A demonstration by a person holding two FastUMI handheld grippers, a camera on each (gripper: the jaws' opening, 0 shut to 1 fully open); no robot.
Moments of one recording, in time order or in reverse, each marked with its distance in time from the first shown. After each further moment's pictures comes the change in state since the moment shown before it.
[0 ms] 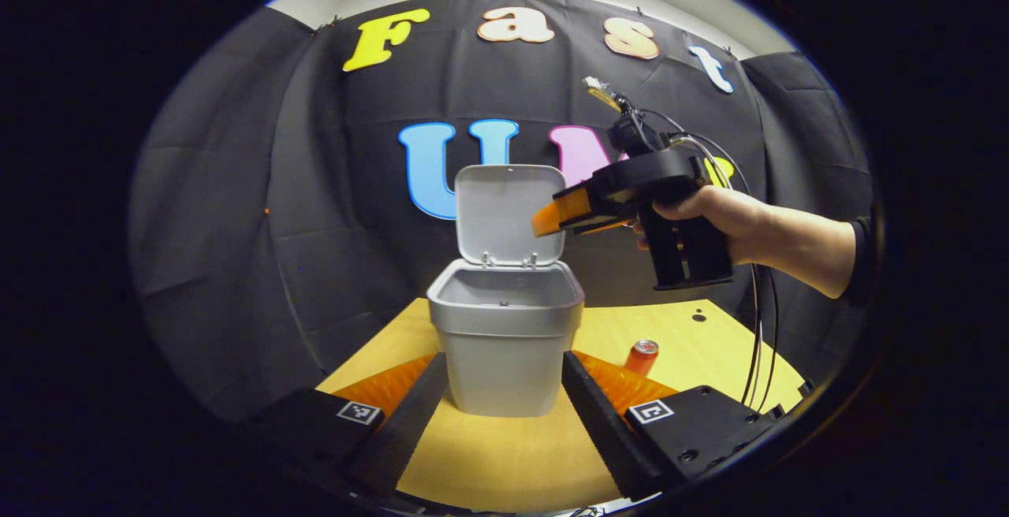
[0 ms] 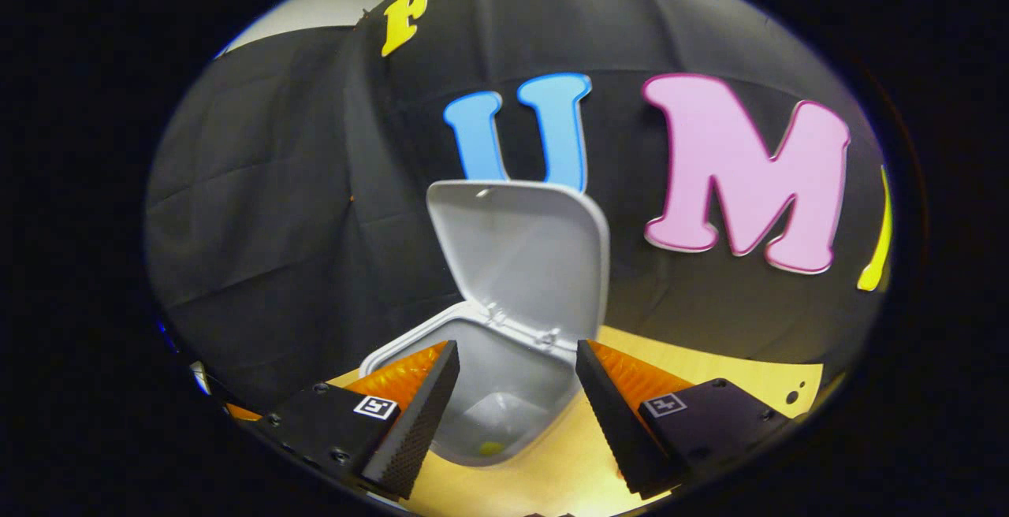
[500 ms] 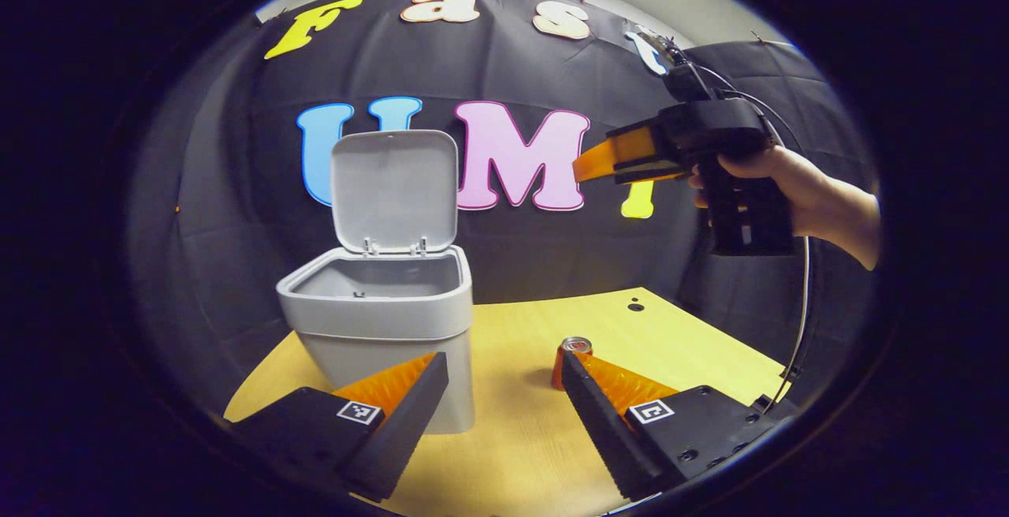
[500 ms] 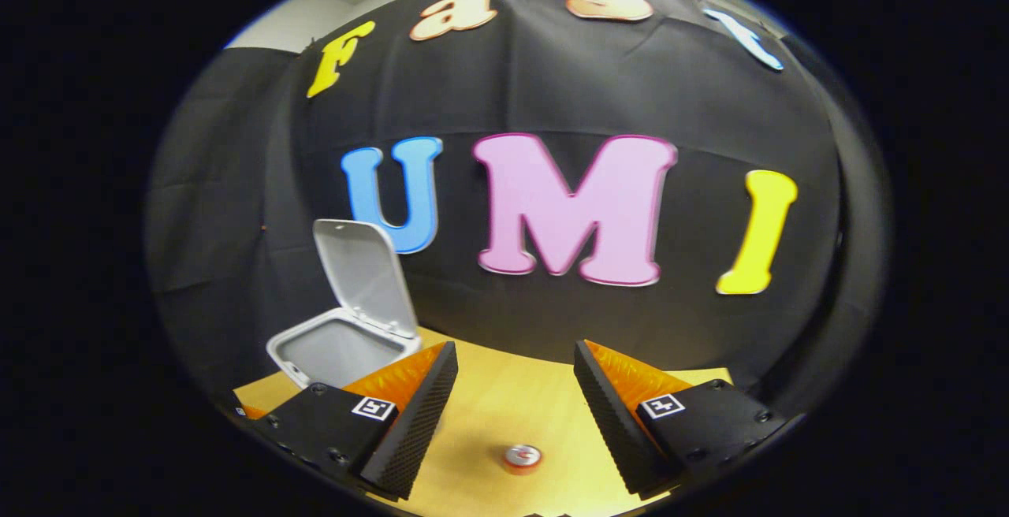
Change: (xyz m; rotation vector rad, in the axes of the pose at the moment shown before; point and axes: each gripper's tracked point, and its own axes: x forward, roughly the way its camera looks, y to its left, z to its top) left arm 0.084 -0.109 -0.038 0.067 -0.006 -0.264; right arm -0.143 -0.162 -0.014 -0.001 -0.169 -0.387
